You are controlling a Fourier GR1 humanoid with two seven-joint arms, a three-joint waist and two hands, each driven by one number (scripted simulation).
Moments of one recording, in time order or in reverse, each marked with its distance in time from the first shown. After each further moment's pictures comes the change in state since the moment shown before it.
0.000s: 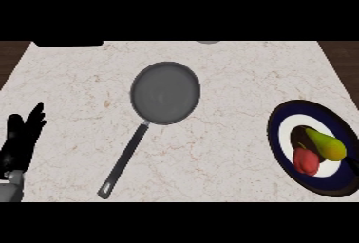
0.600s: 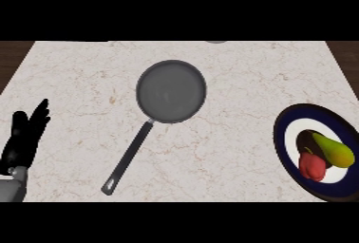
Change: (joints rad) left arm -0.025 -0.009 -0.006 0.002 -0.013 -0.021 0.000; right arm 0.107 -0.431 0.063 -0.206 0.237 0.145 0.614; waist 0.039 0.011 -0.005
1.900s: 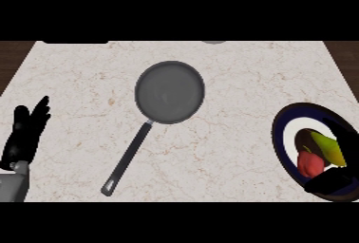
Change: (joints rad) left arm -0.037 -0.052 0.073 0.033 -0.071 -0.048 0.016; right arm -0.391 0.093 0.447 0.135 0.338 0.326 0.616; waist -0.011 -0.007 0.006
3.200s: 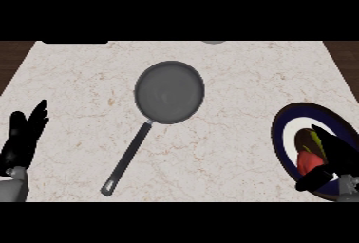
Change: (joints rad) left arm 0.040 -0.080 0.110 -0.060 -0.102 -0.089 0.012; right arm 0.002 0.250 -0.138 0.192 0.255 0.154 -0.162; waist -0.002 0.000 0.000
